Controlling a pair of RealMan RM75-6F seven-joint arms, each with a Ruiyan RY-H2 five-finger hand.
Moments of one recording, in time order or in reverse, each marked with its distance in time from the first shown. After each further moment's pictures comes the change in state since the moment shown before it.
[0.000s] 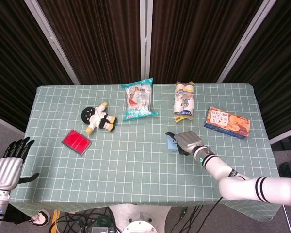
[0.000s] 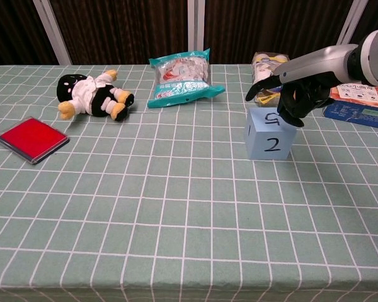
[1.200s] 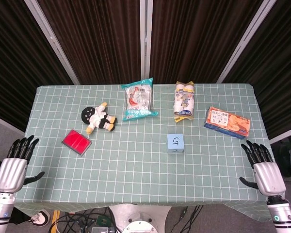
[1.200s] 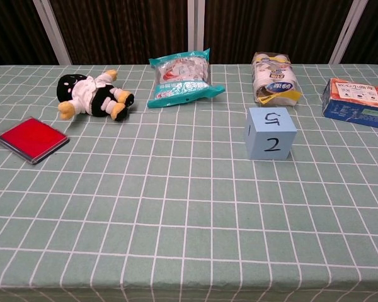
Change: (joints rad) left arm 0.021 -0.020 -0.007 -0.071 0.065 0.105 0.098; right arm -0.938 -0.020 -0.167 0.248 -0.905 0.955 0.287
